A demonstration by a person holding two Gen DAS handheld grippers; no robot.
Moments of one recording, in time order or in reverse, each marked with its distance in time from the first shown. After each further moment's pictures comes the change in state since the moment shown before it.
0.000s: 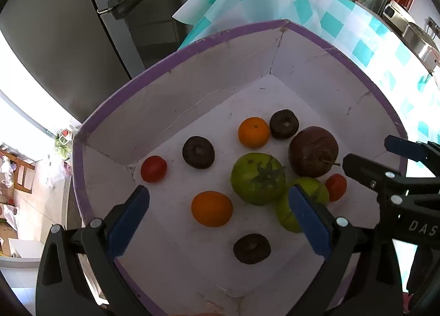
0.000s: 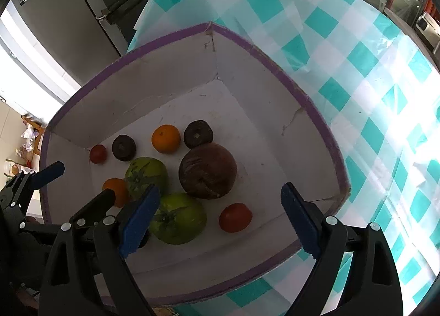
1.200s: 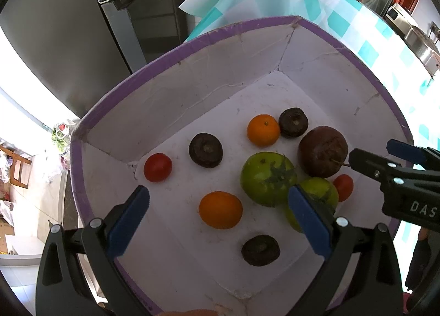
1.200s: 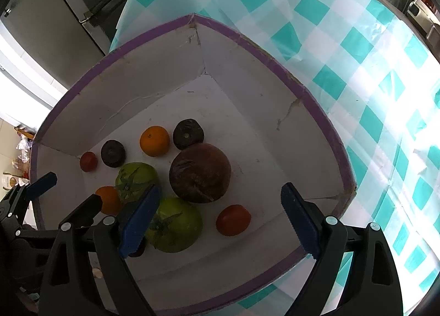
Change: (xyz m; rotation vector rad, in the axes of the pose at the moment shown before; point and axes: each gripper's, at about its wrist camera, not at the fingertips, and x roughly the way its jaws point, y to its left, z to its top) left arm 0.010 0.013 0.000 -0.024 0.025 -0.018; right arm 0.014 -0.006 0.004 0.063 0.030 -0.025
